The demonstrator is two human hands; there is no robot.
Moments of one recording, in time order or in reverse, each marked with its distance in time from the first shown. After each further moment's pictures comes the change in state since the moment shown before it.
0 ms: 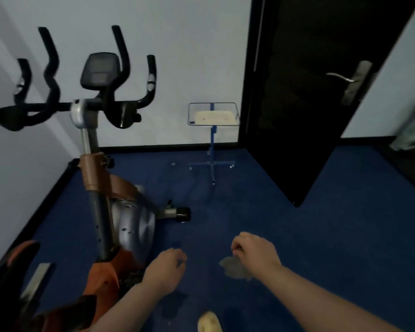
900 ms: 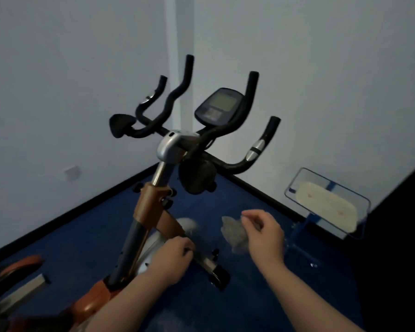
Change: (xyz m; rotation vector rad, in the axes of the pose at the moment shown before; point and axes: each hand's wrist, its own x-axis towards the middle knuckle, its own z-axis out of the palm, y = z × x) left_hand 0.219 -0.012 -0.168 -0.245 0.518 -0.434; right_hand 0.392 -0.114 -0.114 0.766 0.079 -0.369
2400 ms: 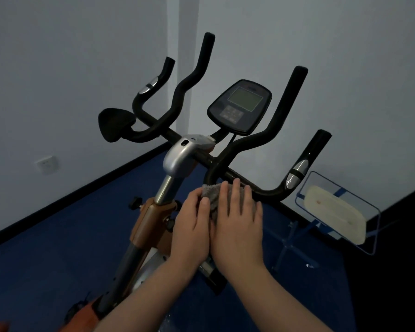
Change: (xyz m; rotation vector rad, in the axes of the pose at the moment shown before) left_hand 0.104 0.029 -0.082 -0.891 0.414 0.158; right_hand 0.070 -0.066 0.135 -1.128 -0.206 -0.315
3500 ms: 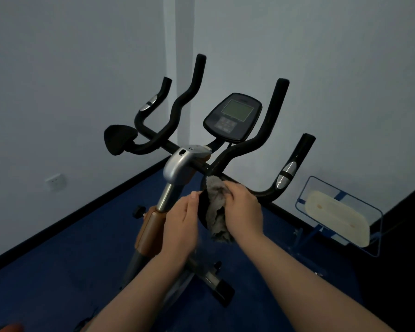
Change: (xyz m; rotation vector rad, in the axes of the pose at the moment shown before) left_hand 0.005 0.009 -0.014 0.095 0.051 -0.005; right_hand 0.036 0.024 -0.014 0.791 0.190 0.156
